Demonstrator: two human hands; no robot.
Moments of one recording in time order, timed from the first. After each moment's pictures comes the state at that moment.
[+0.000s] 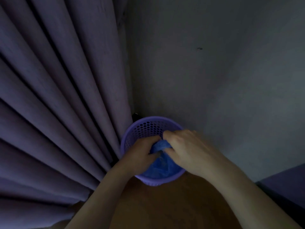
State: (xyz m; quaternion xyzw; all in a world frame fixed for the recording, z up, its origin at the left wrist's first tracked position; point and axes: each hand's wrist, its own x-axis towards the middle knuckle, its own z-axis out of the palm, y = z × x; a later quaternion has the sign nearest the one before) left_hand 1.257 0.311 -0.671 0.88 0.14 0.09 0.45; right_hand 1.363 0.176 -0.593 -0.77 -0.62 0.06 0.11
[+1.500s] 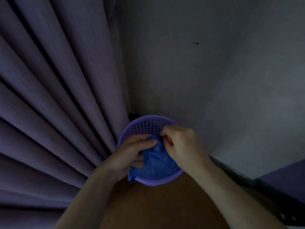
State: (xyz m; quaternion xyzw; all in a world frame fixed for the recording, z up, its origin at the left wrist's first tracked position) left_hand 1.246 0.302 -0.632 0.56 0.26 0.00 0.79; right_hand 1.371 0.186 -0.642 -0.78 -0.54 -0.04 0.31
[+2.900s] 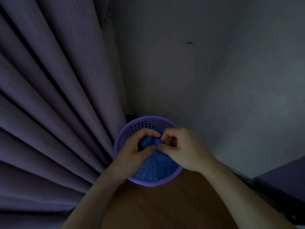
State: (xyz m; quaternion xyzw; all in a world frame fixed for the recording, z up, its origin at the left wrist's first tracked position) left_hand 1.253 0.296 -0.647 0.77 0.18 0.14 0.59; right_hand 1.386 0.172 -0.636 -0.78 -0.47 0.19 0.36
